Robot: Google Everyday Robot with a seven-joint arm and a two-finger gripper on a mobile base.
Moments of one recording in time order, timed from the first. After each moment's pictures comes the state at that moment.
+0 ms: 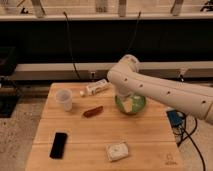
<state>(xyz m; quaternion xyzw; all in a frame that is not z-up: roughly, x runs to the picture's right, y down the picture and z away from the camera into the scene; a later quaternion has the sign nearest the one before) 0.096 0.062 0.749 -0.24 0.00 -0.20 0.95</state>
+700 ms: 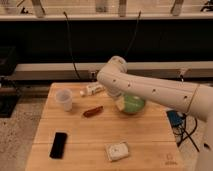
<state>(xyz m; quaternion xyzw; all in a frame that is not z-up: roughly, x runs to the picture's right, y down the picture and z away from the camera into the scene) 0.051 0.064 0.781 -0.23 -0.02 -0.26 0.94</state>
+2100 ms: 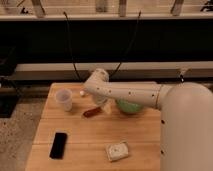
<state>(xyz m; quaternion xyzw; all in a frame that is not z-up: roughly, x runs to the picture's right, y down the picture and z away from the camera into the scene) -0.025 0.113 0.861 -0.26 -0.08 -0.36 0.89</state>
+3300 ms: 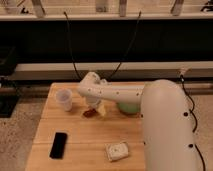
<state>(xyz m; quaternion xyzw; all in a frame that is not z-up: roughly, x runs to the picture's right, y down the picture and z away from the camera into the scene) -0.053 0.132 0.899 -0.29 -0.10 -0.40 0.86</state>
